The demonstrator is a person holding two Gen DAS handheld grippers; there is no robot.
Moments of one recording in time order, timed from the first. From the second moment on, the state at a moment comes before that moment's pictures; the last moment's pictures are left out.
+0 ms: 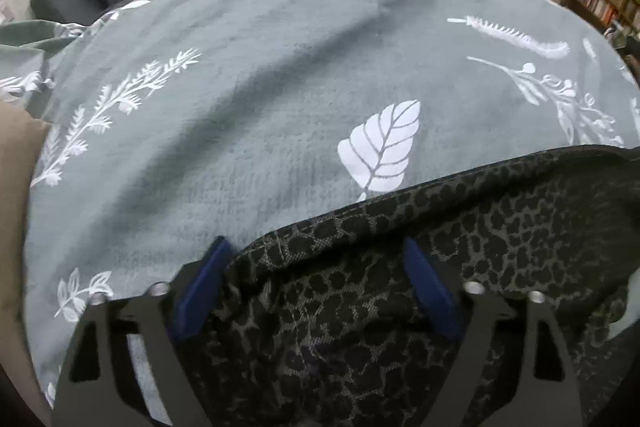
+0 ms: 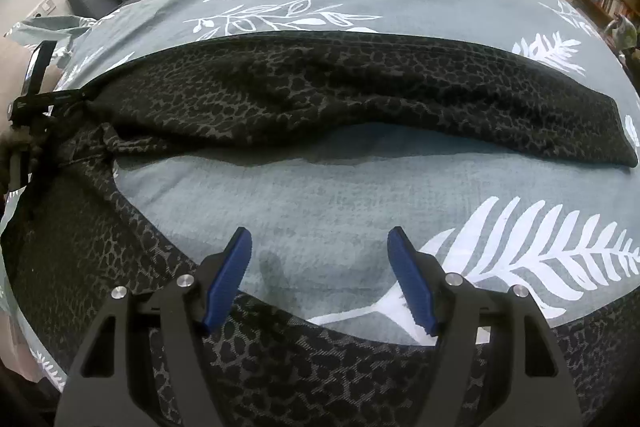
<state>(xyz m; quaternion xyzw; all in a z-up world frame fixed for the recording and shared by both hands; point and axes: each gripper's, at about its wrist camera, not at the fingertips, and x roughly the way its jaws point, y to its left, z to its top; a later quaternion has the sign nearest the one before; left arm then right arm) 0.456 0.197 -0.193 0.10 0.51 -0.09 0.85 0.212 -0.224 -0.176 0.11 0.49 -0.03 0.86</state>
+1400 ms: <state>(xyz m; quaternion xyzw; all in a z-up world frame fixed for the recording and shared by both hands) 0.233 0.199 -0.087 0.06 0.44 -0.11 0.89 0.292 -0.591 -0.189 0.38 0.44 -0.34 0.73</state>
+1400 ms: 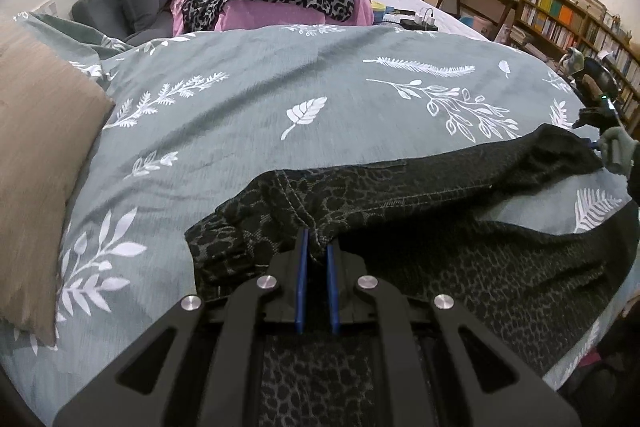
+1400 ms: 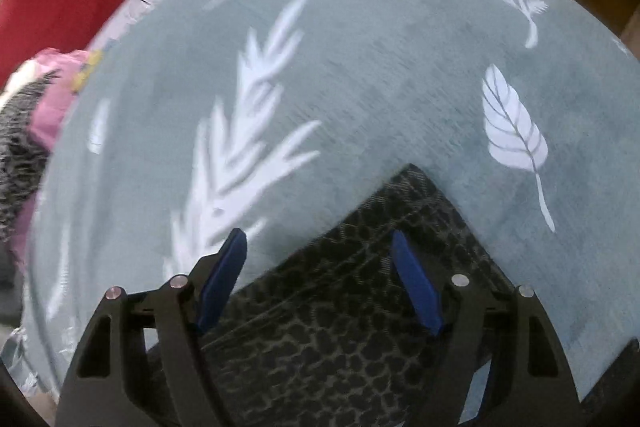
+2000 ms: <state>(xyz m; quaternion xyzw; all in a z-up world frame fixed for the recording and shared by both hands) 0.207 0.215 -0.079 0.03 0.43 -0.11 0.90 0.223 -0.570 -0.149 0.32 0.40 -0.38 0.77</state>
